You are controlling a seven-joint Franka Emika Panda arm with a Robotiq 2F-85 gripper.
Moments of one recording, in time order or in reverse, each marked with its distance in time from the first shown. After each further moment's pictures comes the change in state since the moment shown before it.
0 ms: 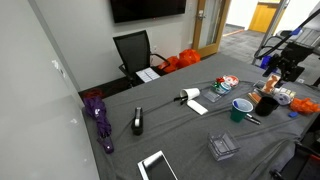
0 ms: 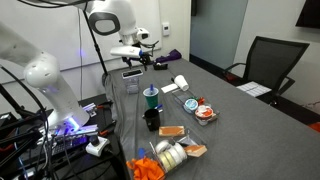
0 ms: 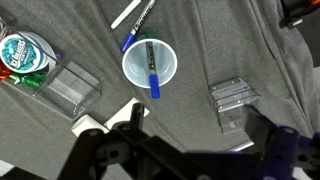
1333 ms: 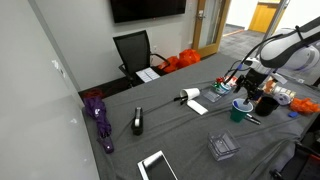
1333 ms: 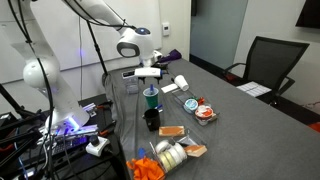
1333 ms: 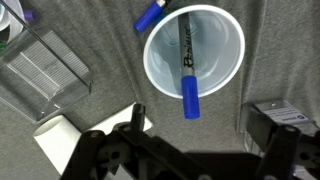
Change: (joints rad) arm -0.029 0.505 0.159 0.111 0.359 0.326 -0.437
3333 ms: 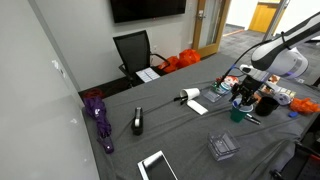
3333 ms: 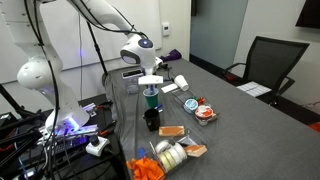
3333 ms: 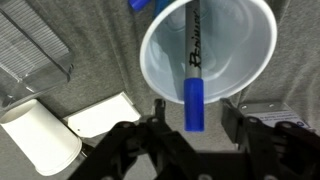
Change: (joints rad) arm -0.200 0.106 0.206 0.028 0.270 0.015 -0.355
